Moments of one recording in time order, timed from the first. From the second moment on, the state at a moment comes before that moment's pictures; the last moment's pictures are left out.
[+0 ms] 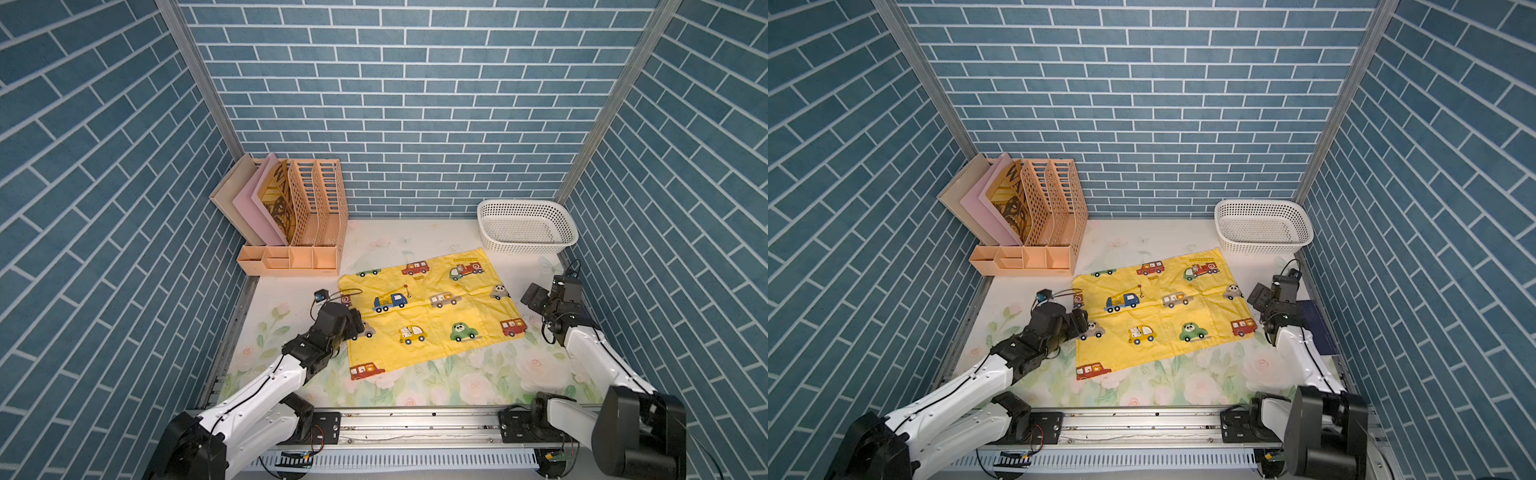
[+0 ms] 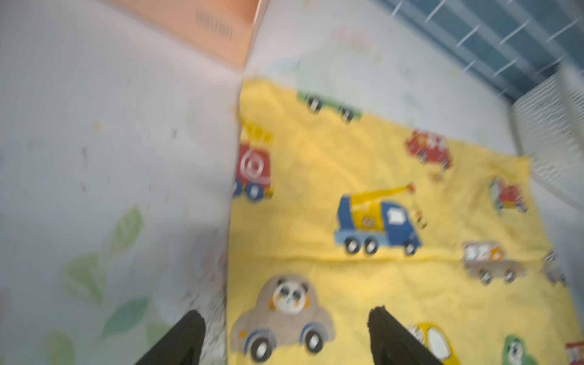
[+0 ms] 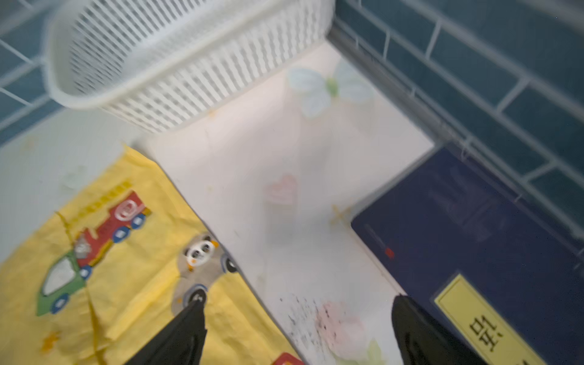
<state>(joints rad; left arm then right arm) -0.53 0.95 0.38 -0.28 -0.20 -0.83 -0.13 1.19 0.58 -0.20 0.08 0.40</state>
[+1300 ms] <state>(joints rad) -0.98 1.05 0.43 -0.63 -0.14 -1.32 -0.21 1.24 0.57 -0.18 0.09 0.43</state>
